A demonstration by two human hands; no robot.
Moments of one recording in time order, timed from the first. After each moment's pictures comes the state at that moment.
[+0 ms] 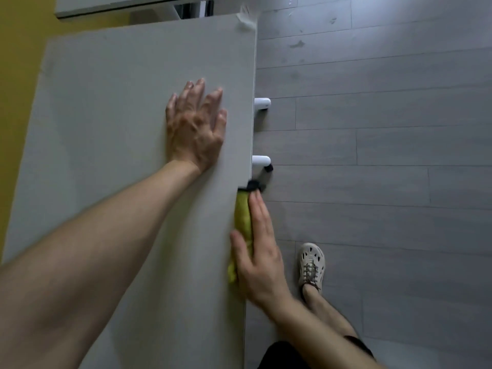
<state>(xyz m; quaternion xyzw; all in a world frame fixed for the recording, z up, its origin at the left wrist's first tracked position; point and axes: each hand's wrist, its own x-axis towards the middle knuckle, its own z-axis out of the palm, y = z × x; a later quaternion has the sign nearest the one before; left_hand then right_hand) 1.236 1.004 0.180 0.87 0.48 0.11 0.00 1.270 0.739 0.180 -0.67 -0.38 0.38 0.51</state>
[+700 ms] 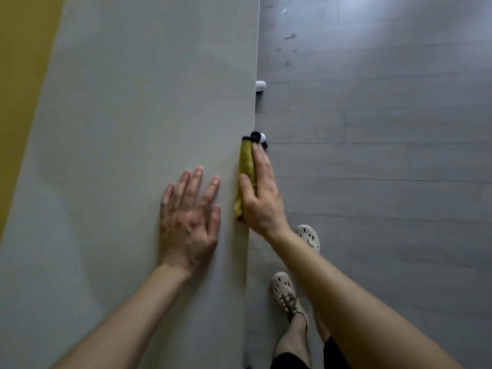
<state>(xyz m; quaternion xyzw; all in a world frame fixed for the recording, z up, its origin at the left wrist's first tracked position) 1.054 0.710 0.176 0.88 0.46 0.08 0.02 1.230 0.678 0.179 -0.69 -0.39 0.36 0.49</state>
